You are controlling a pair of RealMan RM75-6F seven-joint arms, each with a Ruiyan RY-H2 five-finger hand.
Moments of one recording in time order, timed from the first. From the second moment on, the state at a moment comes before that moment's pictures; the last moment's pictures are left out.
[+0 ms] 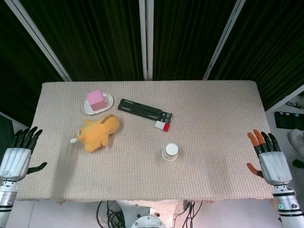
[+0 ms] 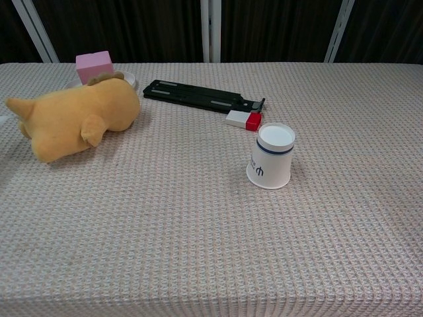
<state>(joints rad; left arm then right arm) -0.16 -1.12 -0.05 -1.58 1.51 1.45 0.09 0.12 -1.12 0.05 -1.66 -1.54 1.44 -0.21</state>
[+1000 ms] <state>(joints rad) -0.16 -1.11 -0.06 -1.57 1.49 1.44 0.06 0.60 -1.26 0.16 -1.93 -1.24 0.87 -0.78</state>
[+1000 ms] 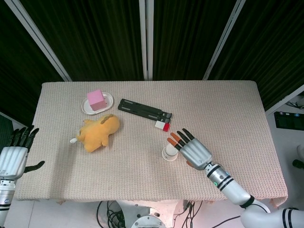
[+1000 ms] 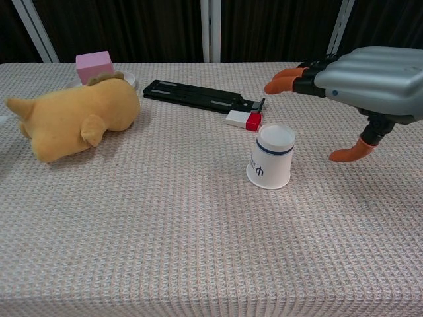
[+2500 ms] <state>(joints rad) -0.15 -1.09 -0.06 -1.59 1.46 1.43 0.03 0.80 -1.37 0.06 -1.81 -1.13 0.95 -0.71</state>
